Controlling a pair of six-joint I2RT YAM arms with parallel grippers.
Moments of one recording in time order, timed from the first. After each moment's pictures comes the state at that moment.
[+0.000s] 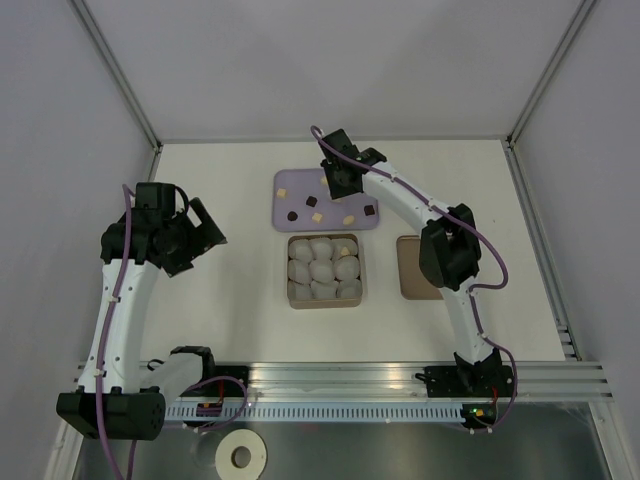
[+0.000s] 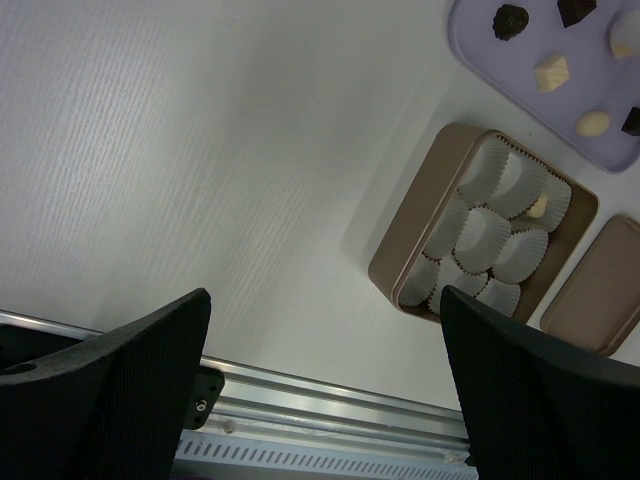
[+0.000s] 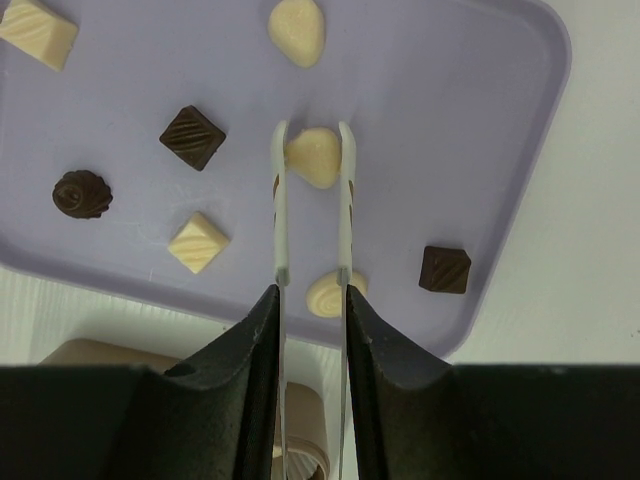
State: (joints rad) left arm -0.02 1.05 1.24 -1.17 0.01 -0.61; right arm 0.60 2.25 2.08 -0.75 0.24 0.22
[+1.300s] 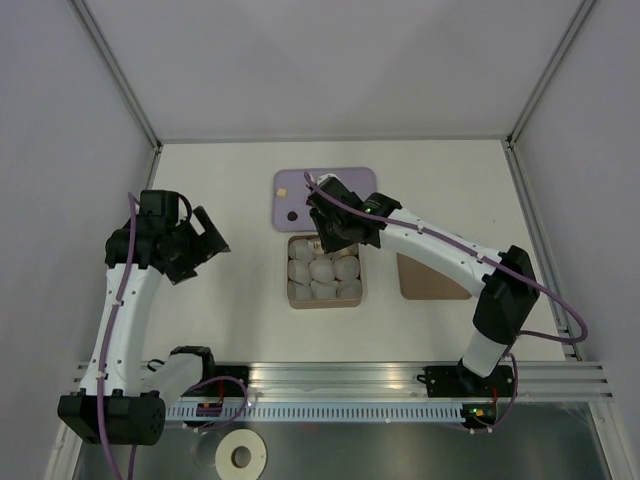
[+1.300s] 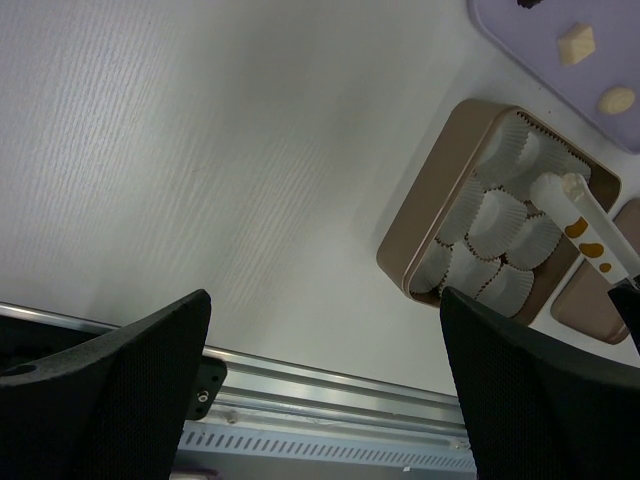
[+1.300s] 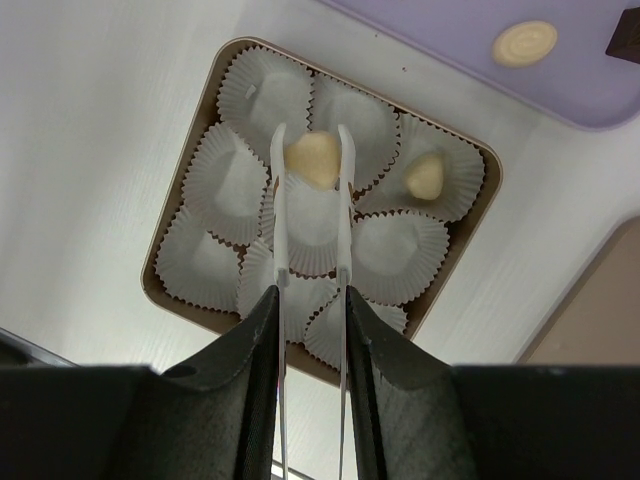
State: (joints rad) left arm -0.02 1.03 1.17 -1.17 0.04 -0.61; right arm 0.88 1.72 1.56 -0.79 0.18 0.40
